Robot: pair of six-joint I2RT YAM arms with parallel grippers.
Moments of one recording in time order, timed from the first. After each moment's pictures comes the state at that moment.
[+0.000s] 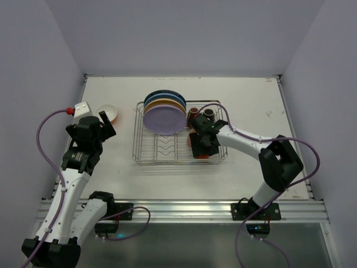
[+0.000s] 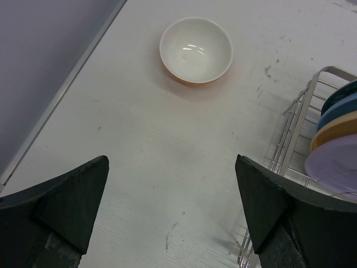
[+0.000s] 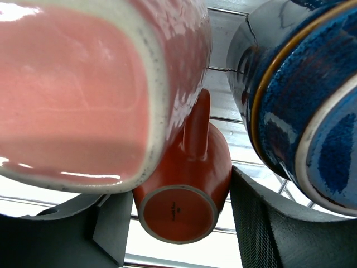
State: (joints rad) left arm -0.14 0.78 0.84 -0.59 -0.49 -0.38; right arm 0.71 1.67 1.11 -0.72 0.11 0.54
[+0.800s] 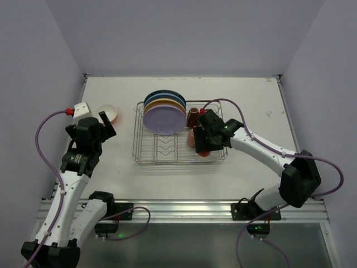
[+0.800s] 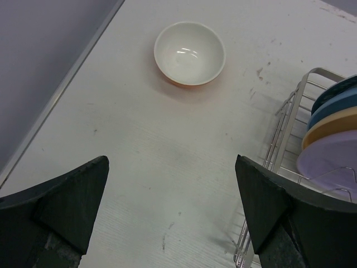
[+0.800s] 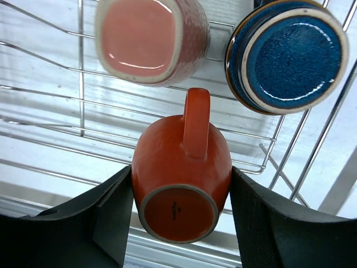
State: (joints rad) left arm -0.15 0.76 0.84 -0.59 -0.48 -0.38; right arm 0.71 1.47 1.12 -0.78 0.11 0.53
